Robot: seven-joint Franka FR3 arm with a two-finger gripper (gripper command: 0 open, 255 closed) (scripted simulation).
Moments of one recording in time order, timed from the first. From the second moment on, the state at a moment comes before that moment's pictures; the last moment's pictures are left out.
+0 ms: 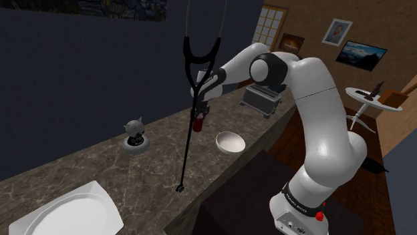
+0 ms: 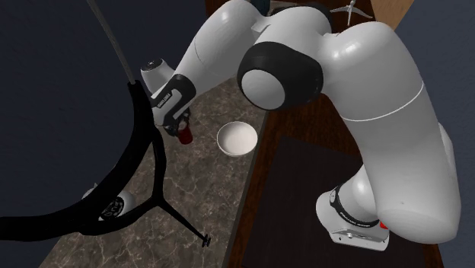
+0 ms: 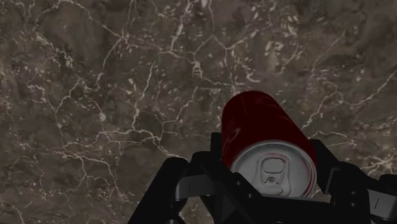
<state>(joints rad) -0.14 0.82 -0.05 -1.60 0.00 2.39 -0.09</state>
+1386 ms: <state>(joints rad) -0.14 0.57 -0.06 -1.73 0.00 2.28 -0.11</state>
